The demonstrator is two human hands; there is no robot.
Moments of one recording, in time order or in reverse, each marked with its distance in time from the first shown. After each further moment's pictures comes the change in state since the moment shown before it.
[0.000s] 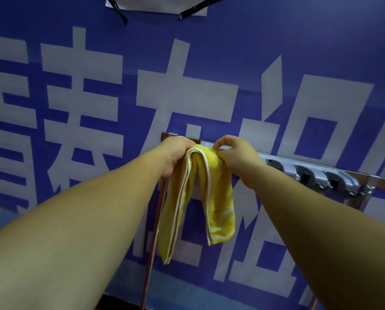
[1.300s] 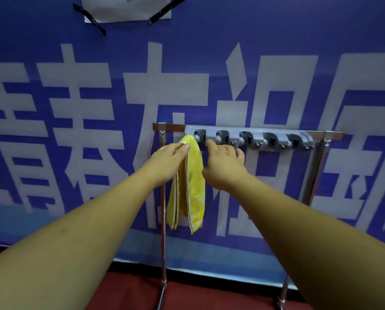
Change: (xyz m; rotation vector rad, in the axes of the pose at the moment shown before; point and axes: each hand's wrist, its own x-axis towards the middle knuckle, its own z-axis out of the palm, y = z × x) left_hand -0.128 -0.023 0.017 0.712 0.020 0.253; right_hand -0.136 -0.005 -0.023 -0.440 -0.130 -0.024
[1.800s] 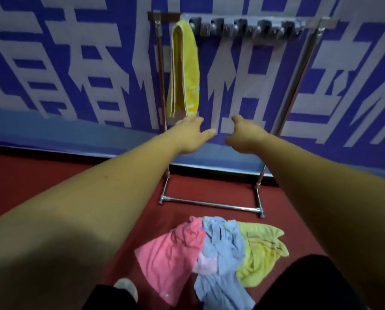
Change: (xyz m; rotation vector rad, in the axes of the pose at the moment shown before) left_hand -0.226 -0.004 0.124 0.343 -0.339 -0.089; right_hand -0.233 0.074 0.065 0.072 -0.334 0.273
